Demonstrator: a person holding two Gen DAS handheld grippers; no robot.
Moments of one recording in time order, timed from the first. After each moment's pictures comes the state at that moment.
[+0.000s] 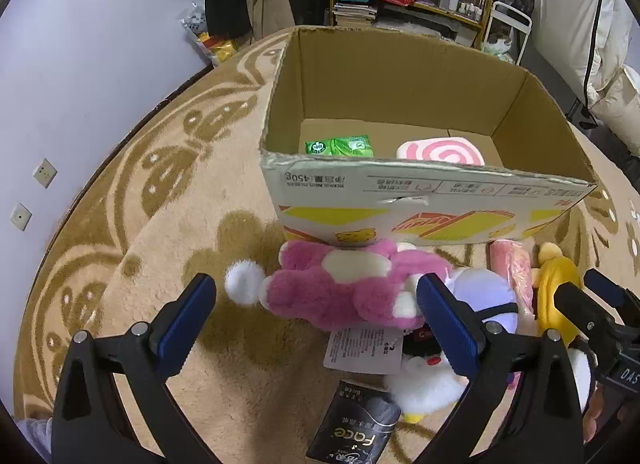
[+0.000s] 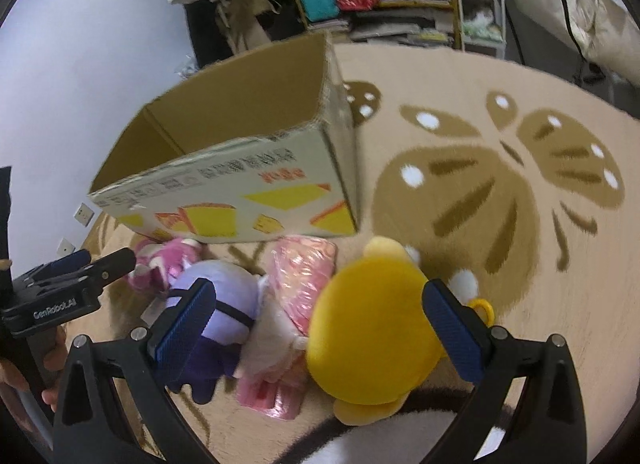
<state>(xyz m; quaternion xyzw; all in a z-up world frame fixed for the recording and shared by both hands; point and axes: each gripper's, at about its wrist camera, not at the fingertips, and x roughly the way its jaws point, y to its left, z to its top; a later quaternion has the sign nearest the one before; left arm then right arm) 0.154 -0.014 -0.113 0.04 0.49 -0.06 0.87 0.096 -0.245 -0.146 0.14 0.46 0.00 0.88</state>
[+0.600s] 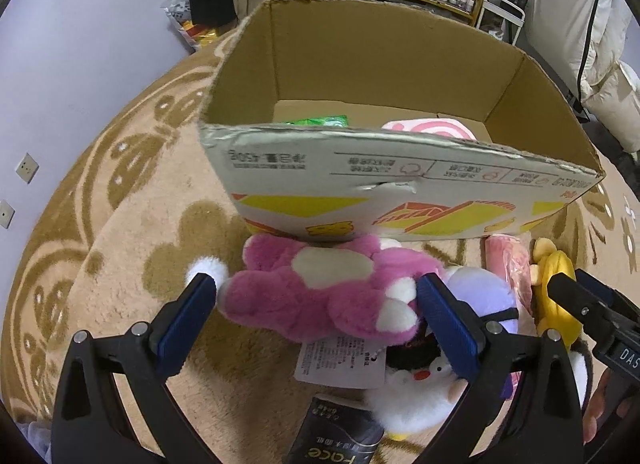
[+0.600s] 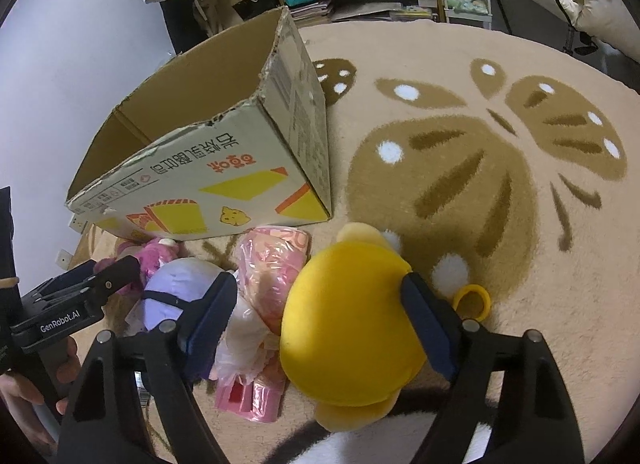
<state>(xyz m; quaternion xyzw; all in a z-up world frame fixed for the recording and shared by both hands) 0.165 -0.025 -0.136 0.03 0.51 -0.08 0.86 0.101 -0.262 -0.160 0.17 0.48 -0.02 0.86</state>
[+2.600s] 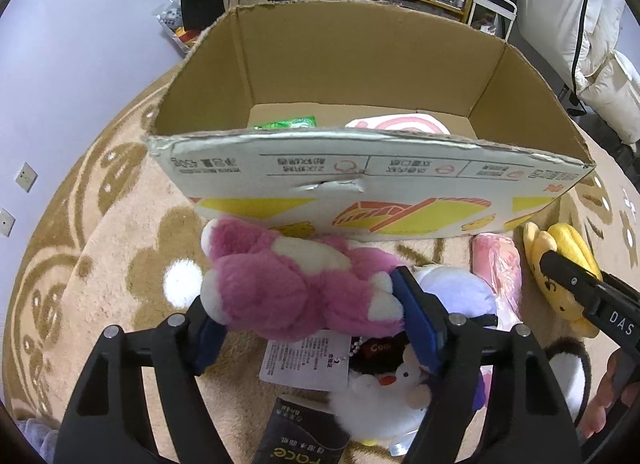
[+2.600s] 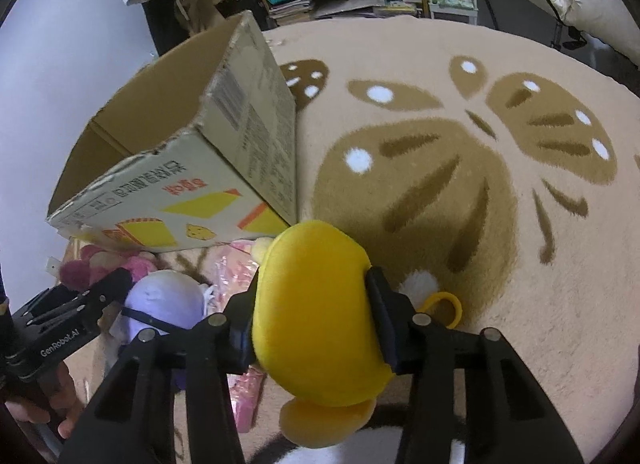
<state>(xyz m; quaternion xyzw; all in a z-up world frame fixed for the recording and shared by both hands) 0.160 -0.047 -0.134 0.04 0.50 -0.08 0.86 0.113 -0.274 -0.164 0.17 0.49 -0.04 0.86</state>
